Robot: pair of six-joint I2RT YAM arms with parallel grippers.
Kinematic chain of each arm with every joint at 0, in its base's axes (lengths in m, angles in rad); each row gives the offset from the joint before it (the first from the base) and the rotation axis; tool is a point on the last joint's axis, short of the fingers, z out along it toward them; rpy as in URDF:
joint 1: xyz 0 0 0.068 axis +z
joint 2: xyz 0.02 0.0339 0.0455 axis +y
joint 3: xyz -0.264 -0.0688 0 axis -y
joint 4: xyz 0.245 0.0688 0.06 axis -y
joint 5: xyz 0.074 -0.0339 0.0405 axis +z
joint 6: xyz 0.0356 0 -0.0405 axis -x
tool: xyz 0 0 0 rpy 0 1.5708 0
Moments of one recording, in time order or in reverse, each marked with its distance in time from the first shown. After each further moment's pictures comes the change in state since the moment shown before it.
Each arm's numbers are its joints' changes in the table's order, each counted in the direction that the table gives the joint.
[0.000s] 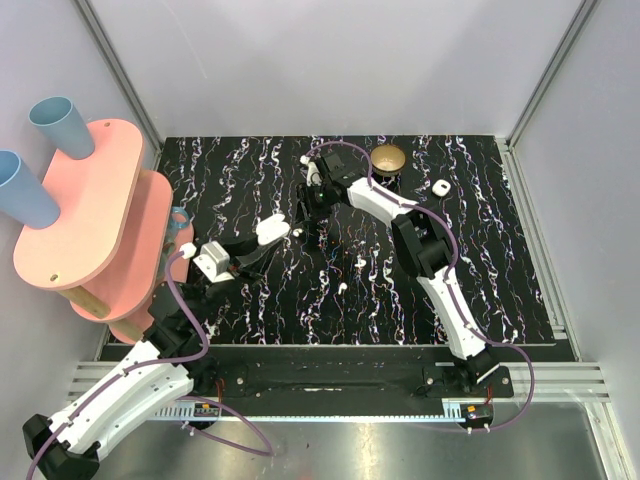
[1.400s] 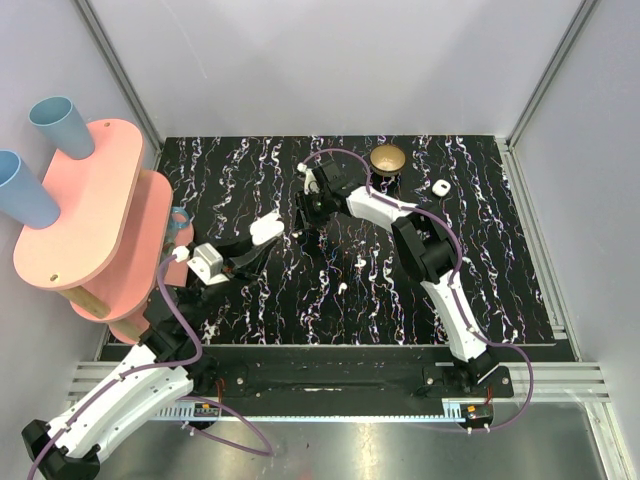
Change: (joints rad) left arm 0.000 -0.040 0.000 -0.019 0.028 0.000; right arm 0.036 -0.089 -0.191 0.135 -0.037 0.005
